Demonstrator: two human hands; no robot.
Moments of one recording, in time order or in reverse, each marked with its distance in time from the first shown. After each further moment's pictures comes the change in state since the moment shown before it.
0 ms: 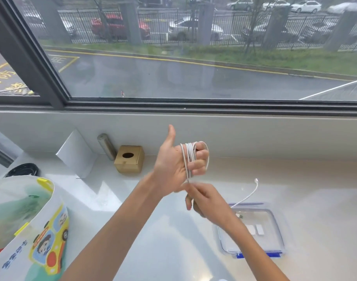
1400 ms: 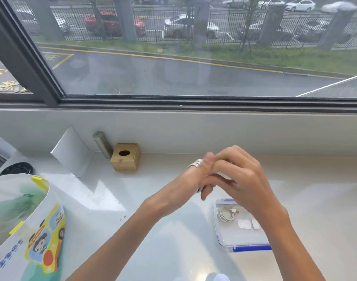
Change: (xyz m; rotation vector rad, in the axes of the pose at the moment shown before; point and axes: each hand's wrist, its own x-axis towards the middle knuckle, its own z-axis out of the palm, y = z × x) left_hand -0.029 -0.039 0.028 0.969 0.054 0.189; right_hand -0.017 -0.048 -0.063 -0.753 0.451 -0.923
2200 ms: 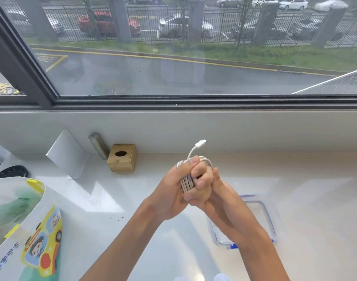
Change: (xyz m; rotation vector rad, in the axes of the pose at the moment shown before) left_hand -0.002 -0.023 0.001 -0.782 -0.234 0.149; right_hand -0.035 -0.038 0.023 1.671 -0.155 1.006
